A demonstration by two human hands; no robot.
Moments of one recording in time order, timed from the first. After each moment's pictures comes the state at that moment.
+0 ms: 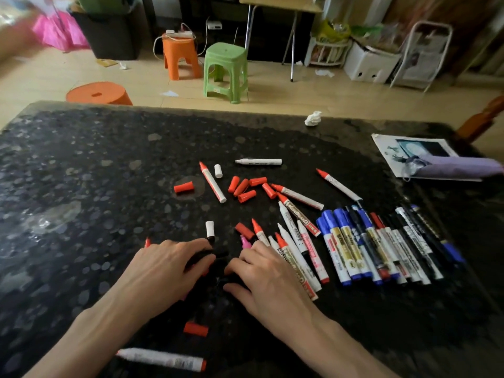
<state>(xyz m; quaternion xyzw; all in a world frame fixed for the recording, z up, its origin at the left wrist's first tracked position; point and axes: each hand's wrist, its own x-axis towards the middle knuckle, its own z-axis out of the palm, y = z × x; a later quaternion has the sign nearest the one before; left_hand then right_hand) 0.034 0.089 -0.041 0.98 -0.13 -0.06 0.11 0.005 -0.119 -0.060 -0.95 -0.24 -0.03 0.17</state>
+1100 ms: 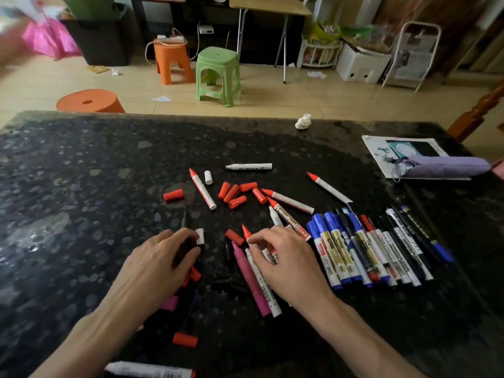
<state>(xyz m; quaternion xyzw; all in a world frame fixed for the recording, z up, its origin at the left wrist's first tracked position) 0.050 0.085 -0.055 0.98 -0.07 -0.02 0.20 0.035 -0.162 -0.045 -0.95 -0.09 -0.03 0.30</state>
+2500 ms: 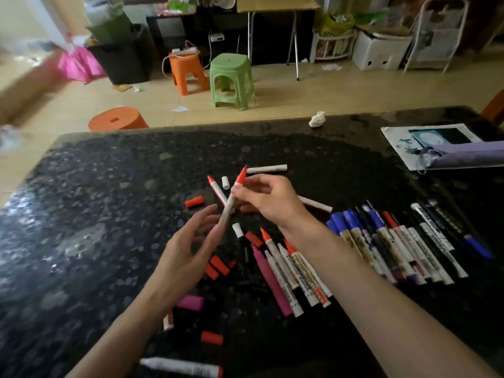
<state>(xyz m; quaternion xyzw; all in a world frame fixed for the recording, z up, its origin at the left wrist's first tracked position) 0.055 0.071 -0.036 0.85 -0.08 0.01 0.52 0.129 -0.119 -0.013 -0.69 0.04 0.08 0.72</state>
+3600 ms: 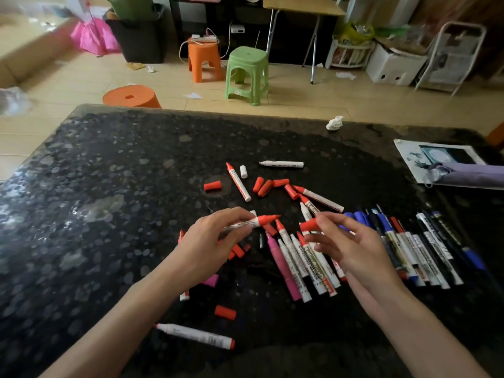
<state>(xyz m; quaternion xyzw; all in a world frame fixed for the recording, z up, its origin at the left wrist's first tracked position) 0.041 0.083 -0.021 0.89 -0.15 -0.04 0.42 0.013 -0.173 0.007 -0.67 0.16 0.03 0.73</state>
